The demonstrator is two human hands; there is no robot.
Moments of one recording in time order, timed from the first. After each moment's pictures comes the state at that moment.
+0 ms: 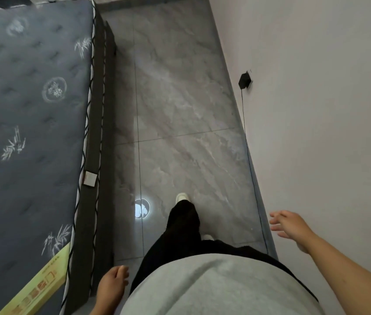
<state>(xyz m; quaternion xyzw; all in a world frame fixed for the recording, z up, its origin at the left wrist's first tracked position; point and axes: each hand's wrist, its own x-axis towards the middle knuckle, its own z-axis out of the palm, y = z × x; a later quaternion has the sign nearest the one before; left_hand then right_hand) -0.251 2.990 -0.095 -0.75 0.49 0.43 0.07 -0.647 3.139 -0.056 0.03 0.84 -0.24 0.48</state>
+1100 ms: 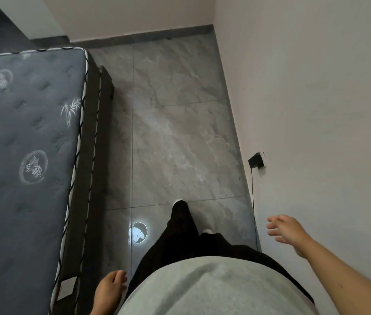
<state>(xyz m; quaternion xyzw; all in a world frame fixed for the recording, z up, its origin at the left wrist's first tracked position) -0.566 2.614 -0.084 -0.76 0.49 0.42 0.07 -0.963 2.751 -0.060 0.02 0.84 -0.24 0.49</state>
